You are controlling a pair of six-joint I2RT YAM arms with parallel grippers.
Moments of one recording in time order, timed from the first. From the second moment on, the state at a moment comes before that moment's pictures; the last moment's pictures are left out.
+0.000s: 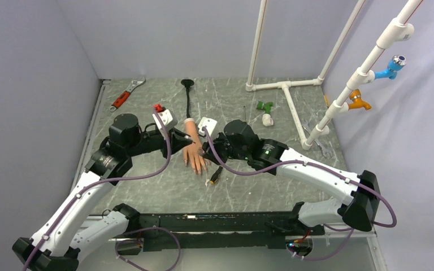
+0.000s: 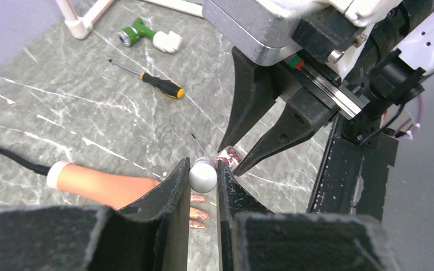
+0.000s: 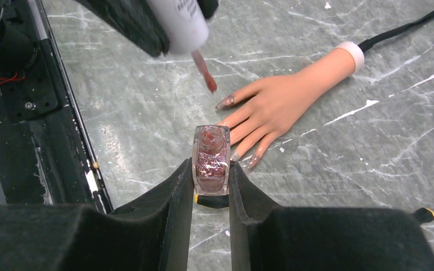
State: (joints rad) left arm -0.50 0.86 0.95 -0.33 0.64 0.08; right arm 0.99 1.28 1.10 -0.32 -0.13 -0.11
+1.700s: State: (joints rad) left arm -0.54 0.90 0.65 -0.24 0.35 -0.22; right arm 0.71 1.23 1.00 -0.16 -0.03 0.06
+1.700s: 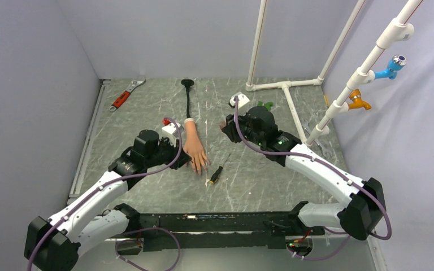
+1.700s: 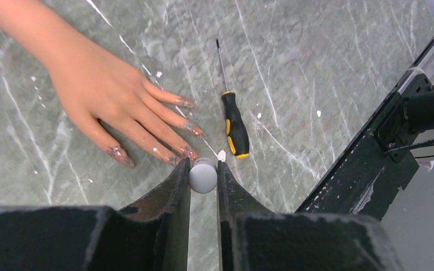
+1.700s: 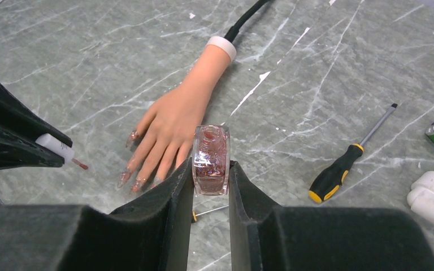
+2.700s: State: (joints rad) left arm -0.64 1.12 0.49 0.04 0.34 -0.28; right arm 0.69 1.20 0.99 -0.15 -0.08 0.09
